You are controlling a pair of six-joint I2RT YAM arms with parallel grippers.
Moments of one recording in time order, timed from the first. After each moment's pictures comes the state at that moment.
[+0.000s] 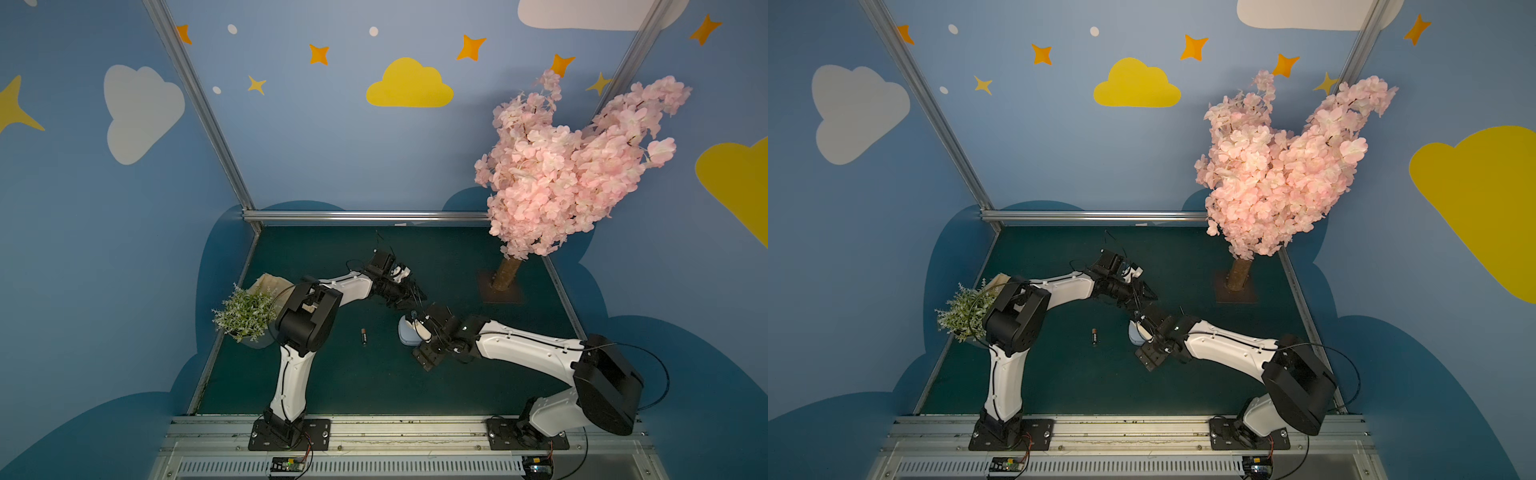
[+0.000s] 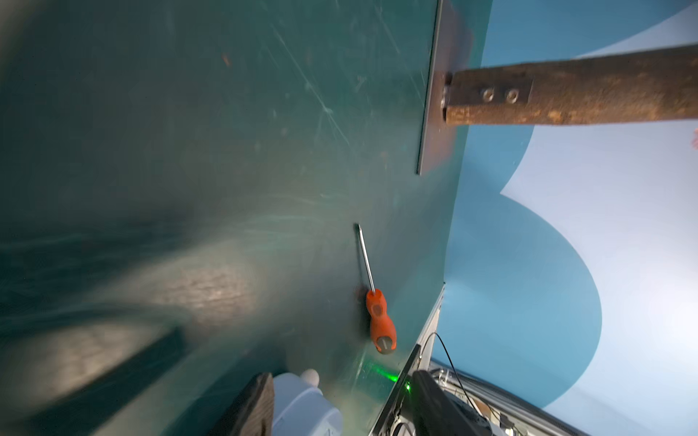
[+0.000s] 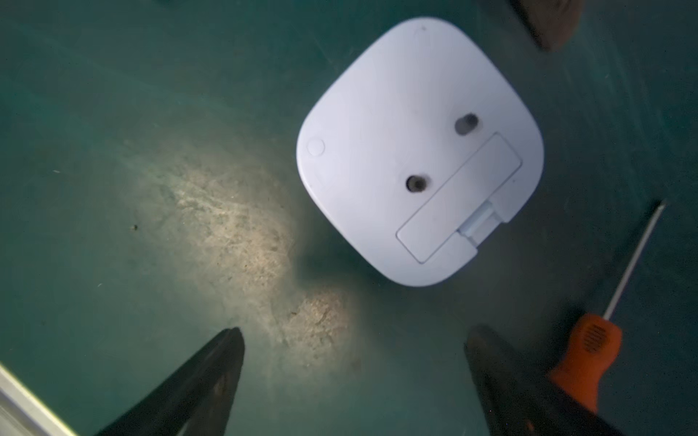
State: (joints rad) left arm -0.51 2.12 1.38 -0.20 0.82 -0.76; right arm 0.96 1.48 0.88 -0.55 0.09 0.04
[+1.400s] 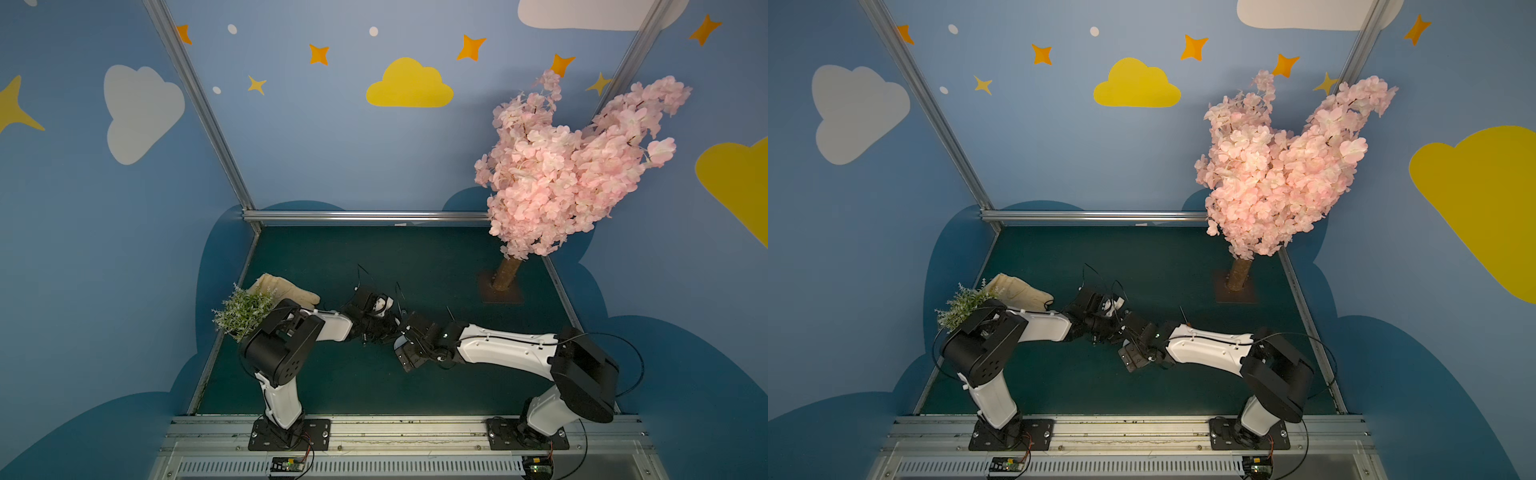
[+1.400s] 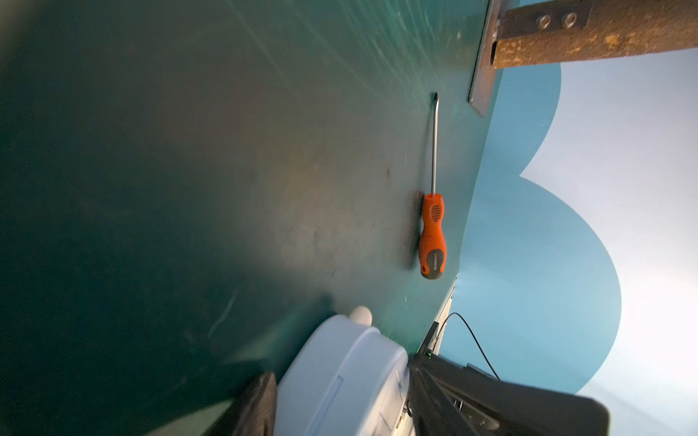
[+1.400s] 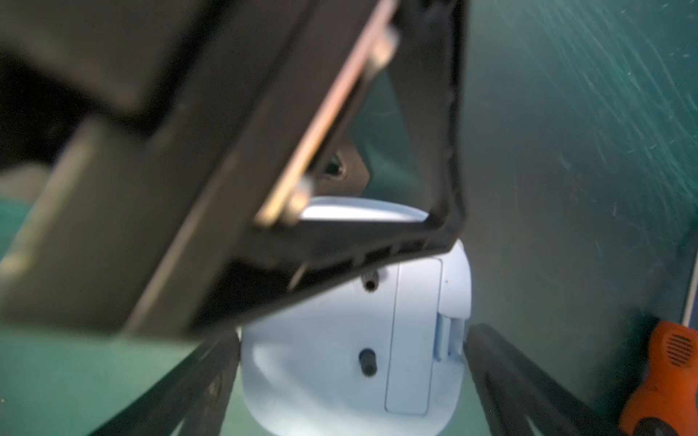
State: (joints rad) left arm -0.56 1.80 0.75 0.21 0.73 -0.93; right arm 1.08 1.60 0.94 -0.49 0.19 0.35
